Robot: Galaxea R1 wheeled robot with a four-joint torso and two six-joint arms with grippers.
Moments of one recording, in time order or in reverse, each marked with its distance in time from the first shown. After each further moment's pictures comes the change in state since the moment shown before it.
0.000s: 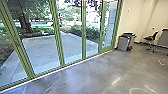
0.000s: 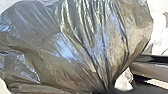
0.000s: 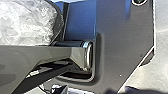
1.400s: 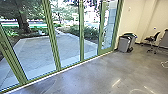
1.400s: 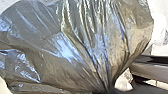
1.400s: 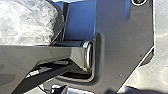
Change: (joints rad) left arm 0.000 0.003 0.000 0.000 0.000 0.000; right arm 0.000 0.001 -0.001 0.000 0.000 -0.001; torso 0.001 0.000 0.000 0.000
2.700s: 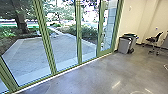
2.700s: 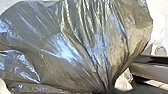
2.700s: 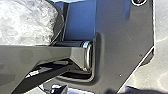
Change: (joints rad) left arm 0.000 0.000 0.000 0.000 0.000 0.000; right arm 0.000 0.000 0.000 0.000 0.000 0.000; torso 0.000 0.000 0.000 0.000
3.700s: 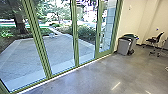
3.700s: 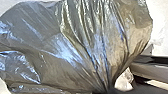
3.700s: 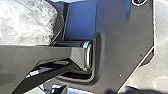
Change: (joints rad) left arm 0.000 -0.002 0.000 0.000 0.000 0.000; right arm 0.000 0.000 0.000 -0.001 0.000 0.000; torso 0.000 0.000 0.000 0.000
